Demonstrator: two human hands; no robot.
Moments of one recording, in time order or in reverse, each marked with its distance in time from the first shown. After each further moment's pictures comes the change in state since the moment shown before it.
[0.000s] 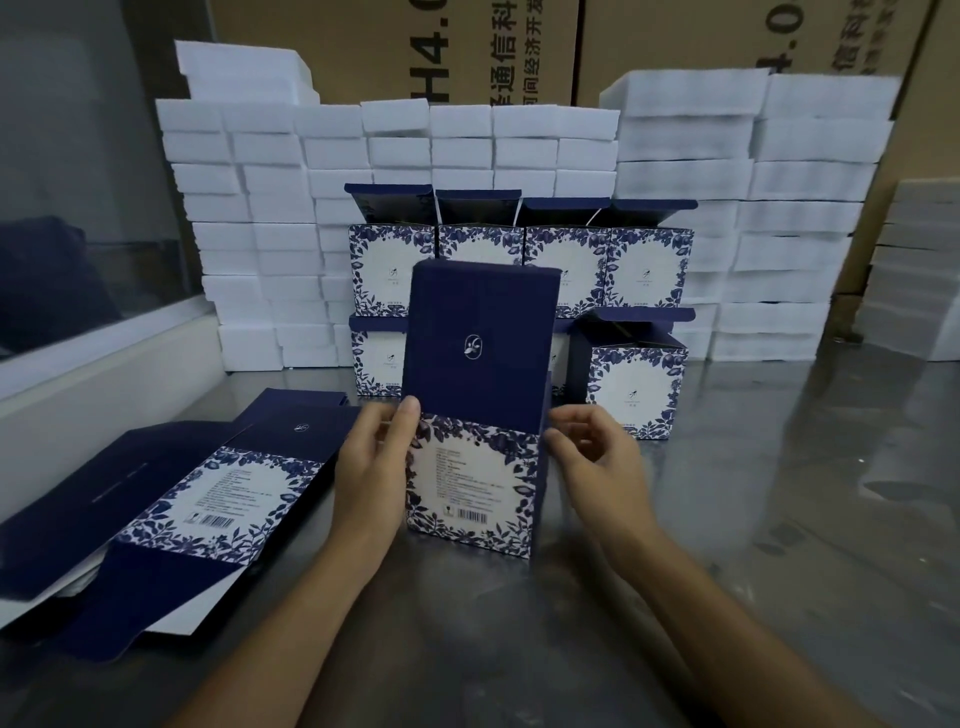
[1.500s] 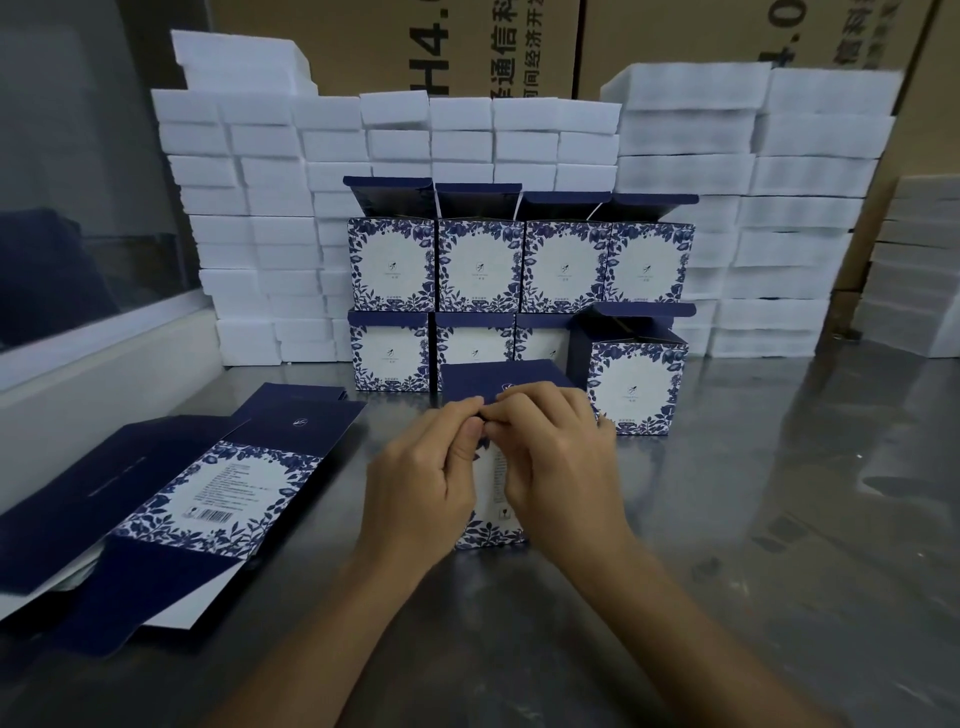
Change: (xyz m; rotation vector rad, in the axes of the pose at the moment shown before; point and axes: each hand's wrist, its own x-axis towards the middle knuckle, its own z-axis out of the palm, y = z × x) left_hand -0.017 0.007 0.018 0.517 -0.073 0.635; right_hand -0.024 -0.025 0.026 -0.780 0.093 -0.707
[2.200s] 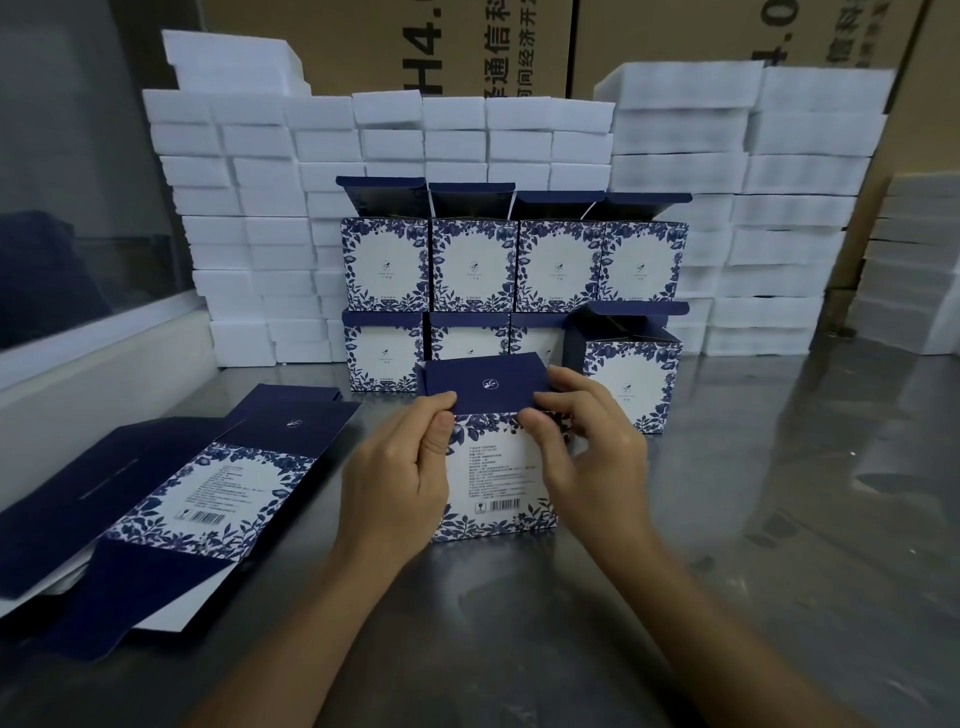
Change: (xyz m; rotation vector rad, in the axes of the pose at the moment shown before) left_hand 0.002 -0.010 -0.006 0.064 0.038 -0.039; right_hand -0.003 0.039 0.003 0.330 0.147 0.164
